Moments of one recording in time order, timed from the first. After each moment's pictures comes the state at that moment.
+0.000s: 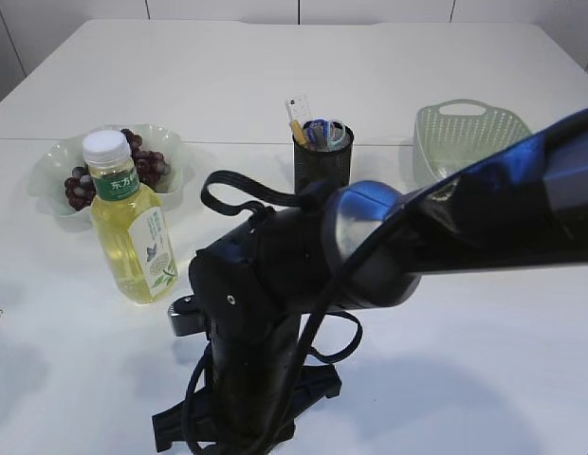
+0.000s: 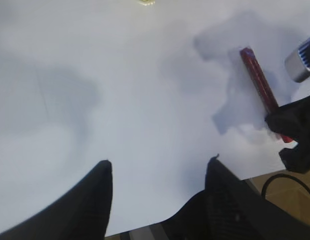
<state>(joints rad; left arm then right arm) -0.23 1.10 -0.76 -0.23 0.94 0.01 0.92 2.09 -1.33 0.14 0.83 0.52</state>
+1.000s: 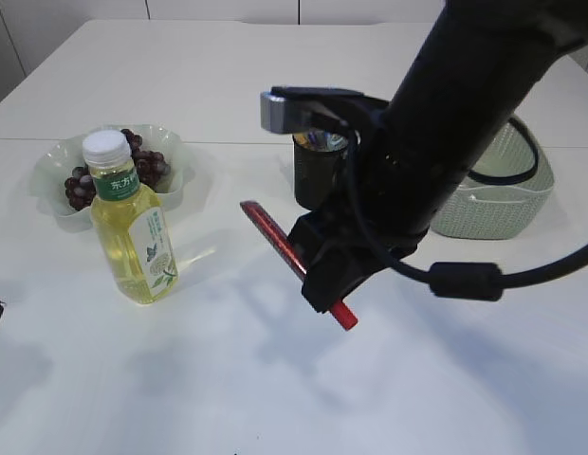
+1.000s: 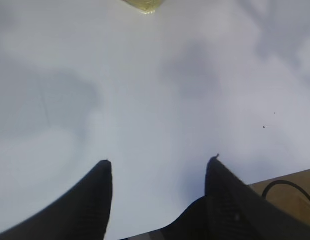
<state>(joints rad) -0.23 1.10 -0.76 -0.24 0.92 0.01 0.56 1.67 -1.33 0.43 1.15 -0.31</state>
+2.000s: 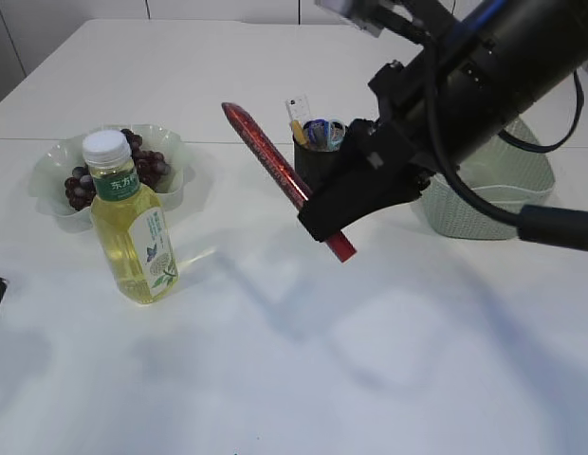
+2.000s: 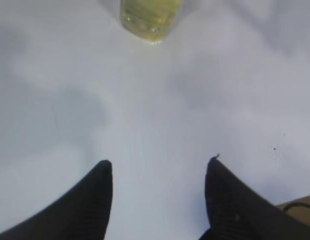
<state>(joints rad) -0.23 1.10 -0.76 -0.21 0.86 0.02 0.38 1.59 -1.33 0.79 1.21 -0.84</state>
